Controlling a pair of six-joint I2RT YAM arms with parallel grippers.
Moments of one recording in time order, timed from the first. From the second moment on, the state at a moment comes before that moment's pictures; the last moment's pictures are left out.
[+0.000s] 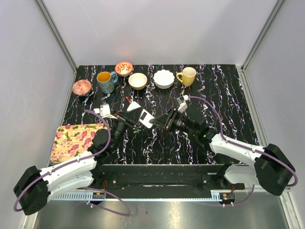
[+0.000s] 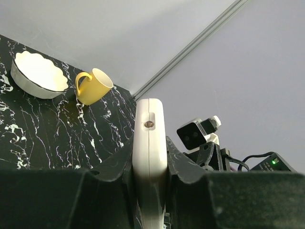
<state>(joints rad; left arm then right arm) -0.83 0.85 0.33 0.82 -0.35 -0.76 0.78 1.22 0.60 0.53 -0.27 1.20</state>
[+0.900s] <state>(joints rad) -0.84 0.84 0.33 0.82 -0.33 -0.78 0.78 1.18 0.56 0.56 -0.28 1.22</state>
